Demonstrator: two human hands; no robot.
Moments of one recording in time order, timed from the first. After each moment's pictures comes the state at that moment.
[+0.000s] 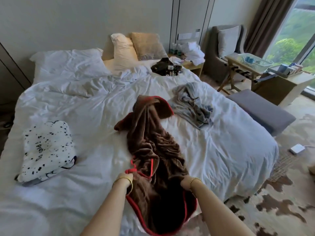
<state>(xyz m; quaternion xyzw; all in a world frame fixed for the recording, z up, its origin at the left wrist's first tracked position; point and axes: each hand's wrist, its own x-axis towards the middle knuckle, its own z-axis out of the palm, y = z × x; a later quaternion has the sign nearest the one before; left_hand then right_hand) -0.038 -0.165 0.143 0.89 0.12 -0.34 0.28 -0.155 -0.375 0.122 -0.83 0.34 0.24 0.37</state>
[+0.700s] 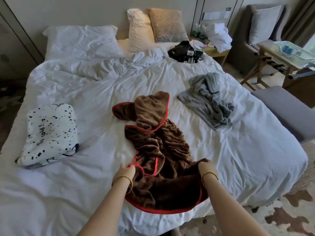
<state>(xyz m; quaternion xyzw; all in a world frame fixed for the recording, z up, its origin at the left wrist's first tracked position) 0.005 -0.189 0.112 0.89 0.18 -0.31 0.29 -0.092 -0.449 0.111 -0.67 0.56 0.02 0.48</state>
